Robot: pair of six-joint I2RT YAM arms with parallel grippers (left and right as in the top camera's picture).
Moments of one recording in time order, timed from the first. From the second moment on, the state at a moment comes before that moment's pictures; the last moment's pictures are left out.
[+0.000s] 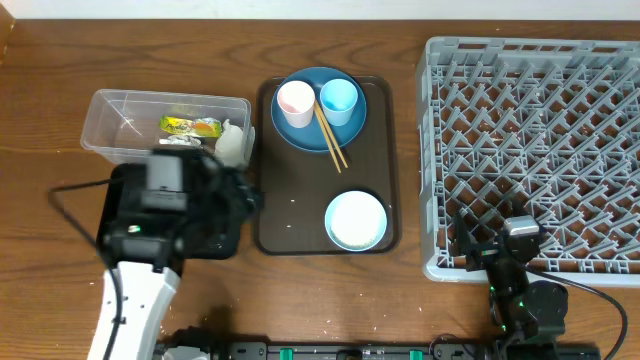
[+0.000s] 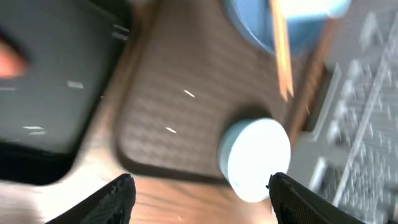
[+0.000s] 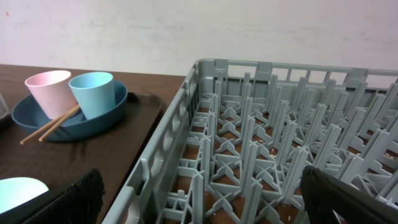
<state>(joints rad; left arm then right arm) -0.15 1.06 0.95 -0.93 0.31 -0.67 0.06 0.04 0.01 -0.06 -0.10 0.01</state>
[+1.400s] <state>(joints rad) -0.83 1.54 0.95 -0.55 -0.15 -0.77 0.06 0.04 0.01 -0.06 -0.10 0.01</state>
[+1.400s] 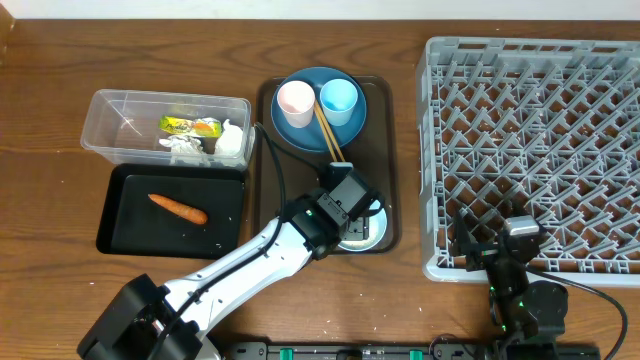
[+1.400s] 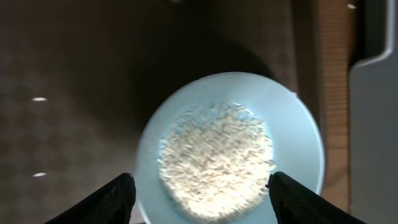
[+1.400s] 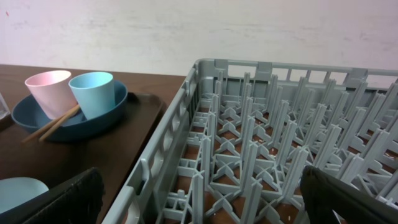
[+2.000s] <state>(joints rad) -0.83 1.53 0.95 -0.51 -0.06 -0.74 0.06 0.04 0.01 -0.06 -0.10 0.01</state>
